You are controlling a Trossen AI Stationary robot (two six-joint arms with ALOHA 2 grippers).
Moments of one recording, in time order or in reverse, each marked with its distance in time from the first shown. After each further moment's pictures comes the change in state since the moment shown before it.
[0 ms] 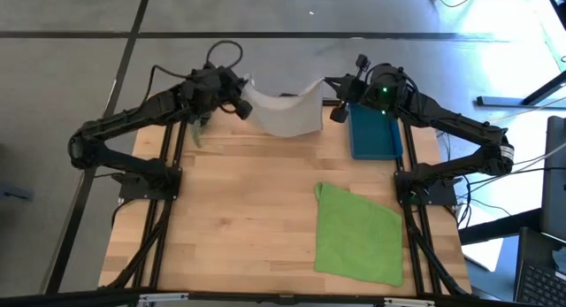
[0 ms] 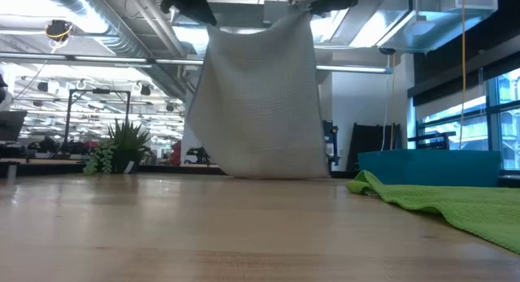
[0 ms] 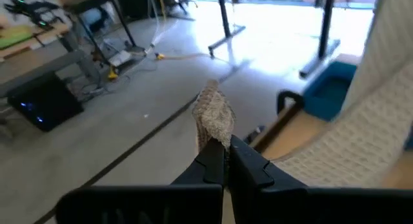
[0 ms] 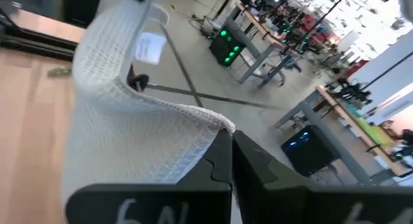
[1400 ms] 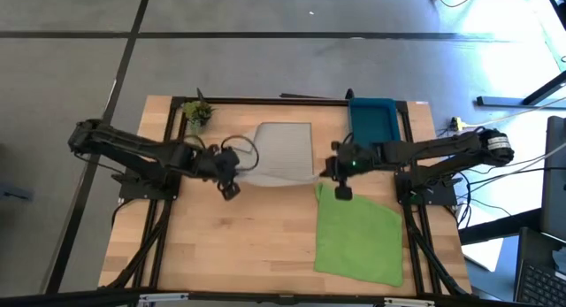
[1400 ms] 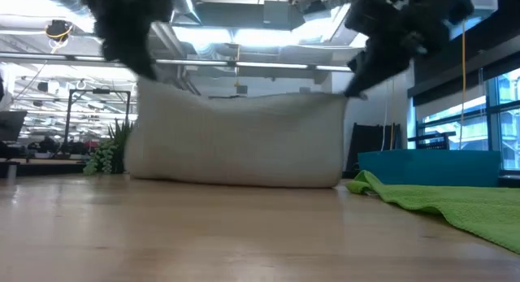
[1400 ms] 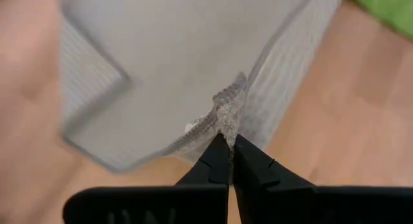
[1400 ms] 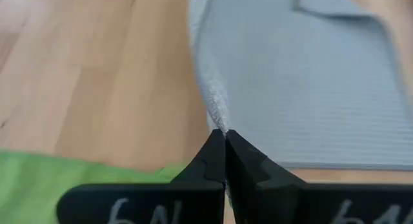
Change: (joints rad) left arm -0.617 -0.025 -0.365 -0.363 0.146 -0.730; right arm 0.418 0.013 -0.509 -0.041 -0.235 0.492
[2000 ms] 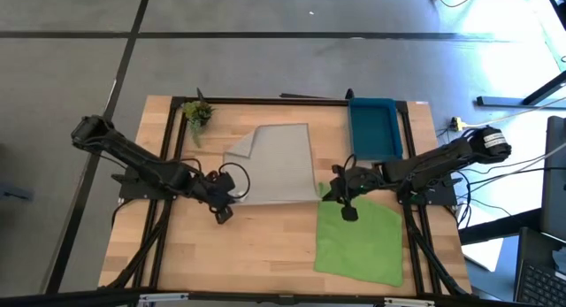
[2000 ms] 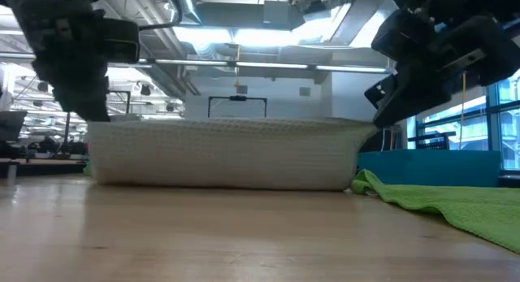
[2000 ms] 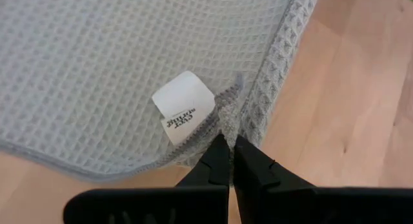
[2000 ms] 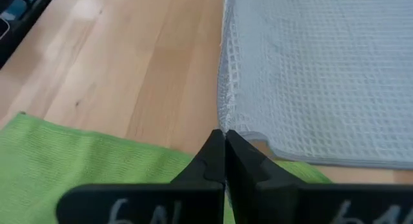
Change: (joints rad) left arm -0.195 0.000 -0.320 0.375 0.105 -0.192; right arm 0.169 0.036 -0.262 0.378 -0.046 0.142
